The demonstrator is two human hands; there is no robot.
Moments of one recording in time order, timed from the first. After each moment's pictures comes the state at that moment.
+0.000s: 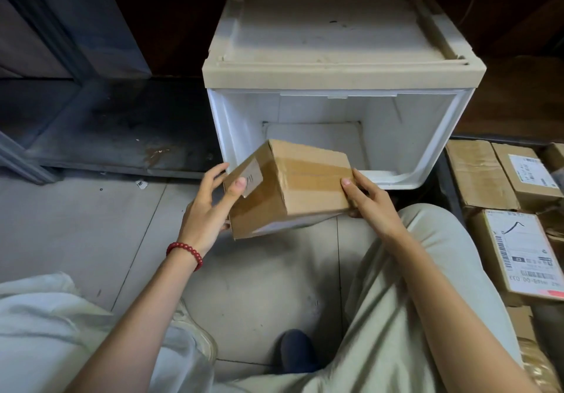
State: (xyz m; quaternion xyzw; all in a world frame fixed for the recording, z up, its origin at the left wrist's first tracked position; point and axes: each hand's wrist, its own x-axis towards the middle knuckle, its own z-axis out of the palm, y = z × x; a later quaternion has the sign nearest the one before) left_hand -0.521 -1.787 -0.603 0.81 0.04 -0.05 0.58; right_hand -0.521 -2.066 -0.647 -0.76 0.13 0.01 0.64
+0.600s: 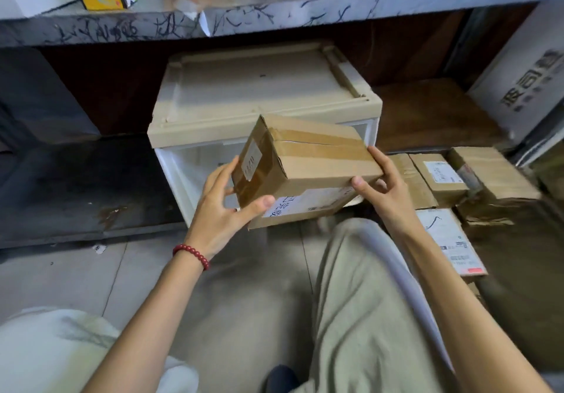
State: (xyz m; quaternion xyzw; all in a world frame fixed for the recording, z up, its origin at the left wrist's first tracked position) left_hand -0.503 -1.863 -0.538 0.83 -0.17 -0.04 0.54; right_hand -0.562 -2.133 -0.565 -0.70 0.09 -0.18 0.68
